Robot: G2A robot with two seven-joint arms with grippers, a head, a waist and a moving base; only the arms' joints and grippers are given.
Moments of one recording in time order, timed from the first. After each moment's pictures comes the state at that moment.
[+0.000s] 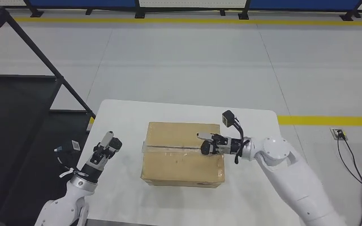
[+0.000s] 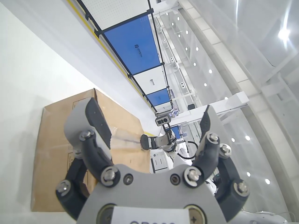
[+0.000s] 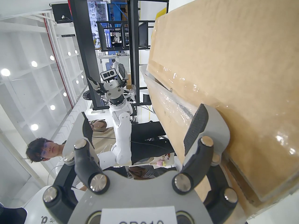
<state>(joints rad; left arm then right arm) 1.40 -1.15 -1.63 -1.78 -0.16 -0.29 -0.34 -0.67 -1.13 1.00 -1.26 0.39 -0.07 0.97</state>
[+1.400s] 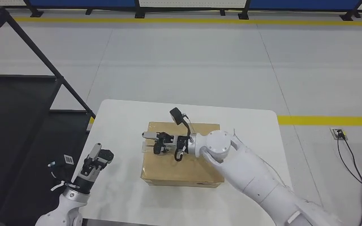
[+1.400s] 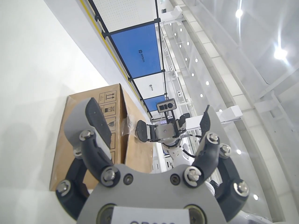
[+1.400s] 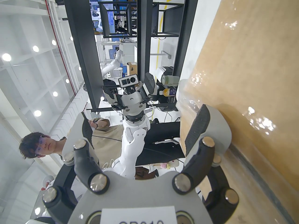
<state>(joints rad) 1.49 -1.15 -1.70 -1.68 -0.29 -0.39 -0.39 -0.38 -1.45 0.56 -0.95 0.55 -0.12 0.73</state>
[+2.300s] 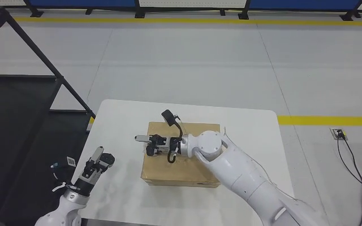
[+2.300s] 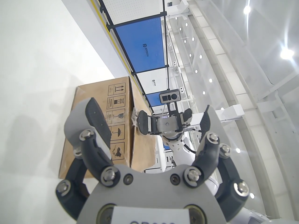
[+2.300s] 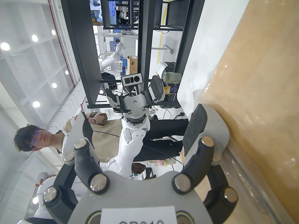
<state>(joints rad) 1.49 -1.15 -1.70 -1.65 -0.29 -0.38 -0.45 -0.37 -1.54 0.60 -0.80 0.48 -0.21 0.81</state>
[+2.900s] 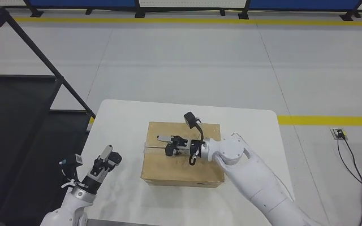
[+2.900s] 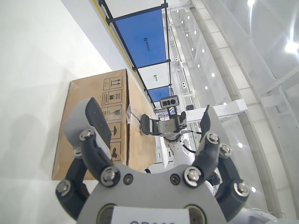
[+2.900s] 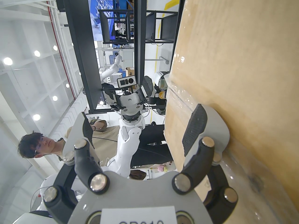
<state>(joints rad) 1.47 -1.16 -1.65 -1.66 -0.24 -0.36 -0.42 -0.58 -1.39 0.86 -1.08 0.31 -0.09 0.85</state>
